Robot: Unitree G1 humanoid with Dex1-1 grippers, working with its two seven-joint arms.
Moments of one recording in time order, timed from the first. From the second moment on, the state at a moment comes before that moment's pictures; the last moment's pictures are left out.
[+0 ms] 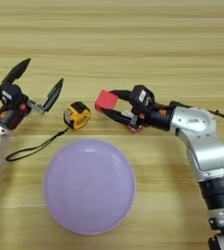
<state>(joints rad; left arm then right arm) -0.34 0.15 -0.06 0.46 -0.22 -0.65 -0.60 -0.32 -0.51 0.09 0.04 0.20 0.01 1.01</state>
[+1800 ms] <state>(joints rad) -0.20 0.28 -0.33 0.23 -0.20 -0.42 -0.99 -0.23 -0.63 0.20 -0.15 0.26 -0.01 1.21</state>
